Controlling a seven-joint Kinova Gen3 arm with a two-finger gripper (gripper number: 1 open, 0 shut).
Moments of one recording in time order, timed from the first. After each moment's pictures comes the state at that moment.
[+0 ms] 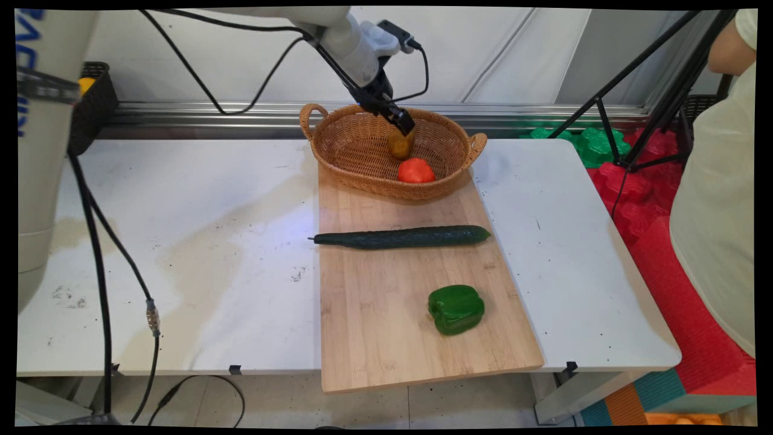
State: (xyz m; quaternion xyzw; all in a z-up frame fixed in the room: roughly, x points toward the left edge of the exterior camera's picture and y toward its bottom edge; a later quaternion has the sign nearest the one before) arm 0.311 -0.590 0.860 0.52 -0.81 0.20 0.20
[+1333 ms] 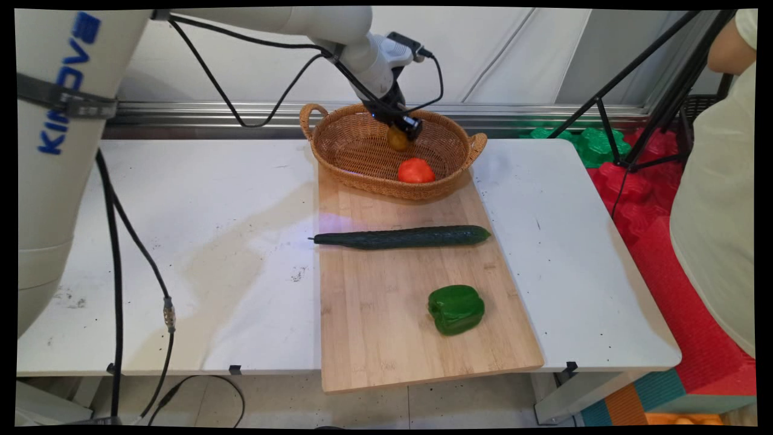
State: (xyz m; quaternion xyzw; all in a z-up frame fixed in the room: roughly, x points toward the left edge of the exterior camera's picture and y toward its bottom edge) arm 0.283 -0.584 0.850 0.56 -0.78 0.20 0.22
